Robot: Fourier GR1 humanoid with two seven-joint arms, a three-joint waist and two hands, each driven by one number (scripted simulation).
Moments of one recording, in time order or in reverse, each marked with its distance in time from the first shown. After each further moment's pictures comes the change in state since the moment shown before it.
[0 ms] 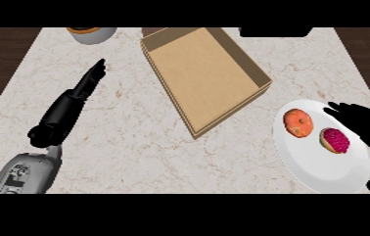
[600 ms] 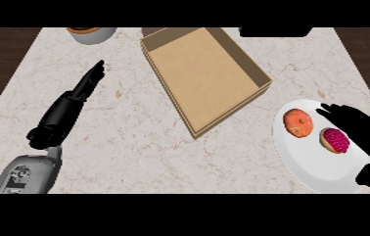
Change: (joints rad) left arm 0.015 -0.052 0.064 0.001 -0.060 -0.065 -0.013; right arm -0.043 0.090 -0.008 0.143 0.142 -0.051 -0.082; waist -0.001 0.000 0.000
